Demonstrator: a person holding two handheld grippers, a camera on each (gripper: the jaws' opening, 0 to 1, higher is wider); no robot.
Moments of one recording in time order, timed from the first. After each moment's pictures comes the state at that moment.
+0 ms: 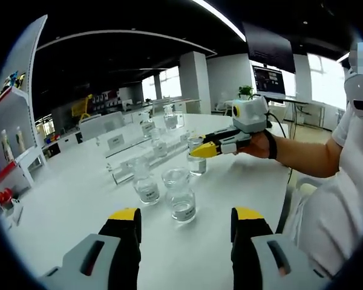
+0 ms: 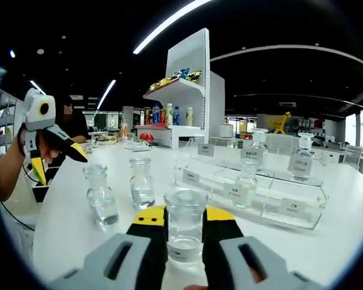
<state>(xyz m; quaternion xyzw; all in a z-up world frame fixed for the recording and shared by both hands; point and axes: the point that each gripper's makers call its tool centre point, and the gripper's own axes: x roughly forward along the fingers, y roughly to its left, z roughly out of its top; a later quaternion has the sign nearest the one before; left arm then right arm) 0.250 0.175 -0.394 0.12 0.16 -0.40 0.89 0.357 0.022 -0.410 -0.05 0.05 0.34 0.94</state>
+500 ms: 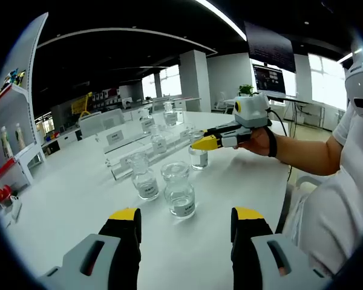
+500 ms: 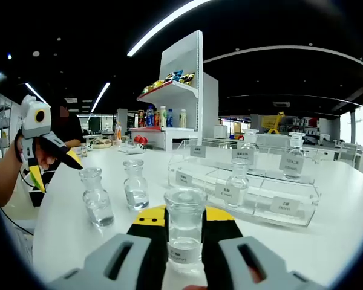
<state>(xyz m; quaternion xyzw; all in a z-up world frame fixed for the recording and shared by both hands) 0.249 0.177 -0.403 0.12 0.16 -0.40 0.89 0.359 0.009 -0.407 -0.04 0.05 0.31 0.95</state>
